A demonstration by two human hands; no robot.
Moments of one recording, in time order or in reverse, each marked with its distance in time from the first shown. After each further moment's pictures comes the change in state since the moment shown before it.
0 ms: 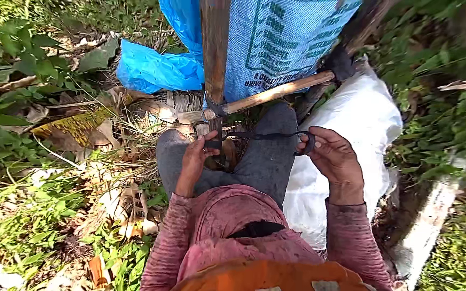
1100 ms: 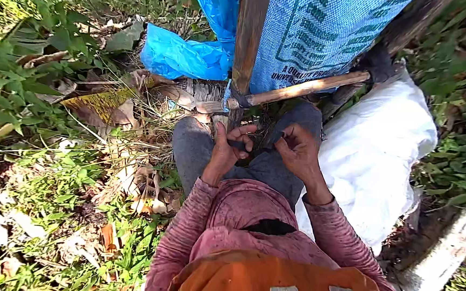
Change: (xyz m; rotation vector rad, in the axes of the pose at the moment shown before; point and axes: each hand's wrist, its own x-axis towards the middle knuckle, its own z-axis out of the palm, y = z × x) left_hand -0.012 0.003 0.034 -0.368 -0.271 -0.007; right_hand 0.032 0.046 0.105 -0.680 -0.001 -0.166
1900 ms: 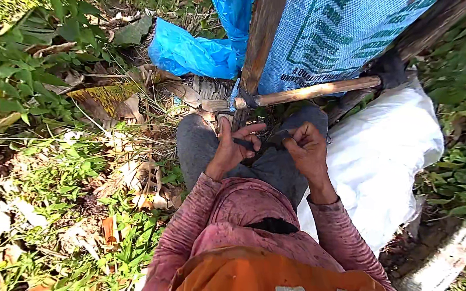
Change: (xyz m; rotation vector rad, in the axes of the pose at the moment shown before) left_hand 0.004 -0.004 -0.014 -0.010 -0.089 -0.037; right_hand 0.007 0.006 -0.004 0.136 0.029 0.050
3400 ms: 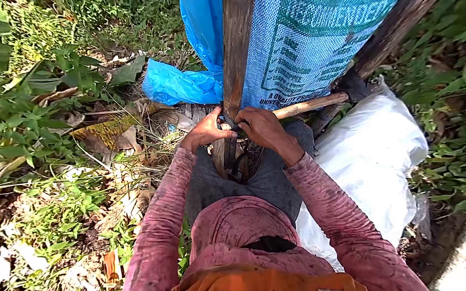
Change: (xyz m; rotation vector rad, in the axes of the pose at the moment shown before) left_hand 0.107 0.103 -0.065 1.184 0.099 -0.131; right_hand 0.132 -0.026 0.039 -0.819 -0.468 -0.170
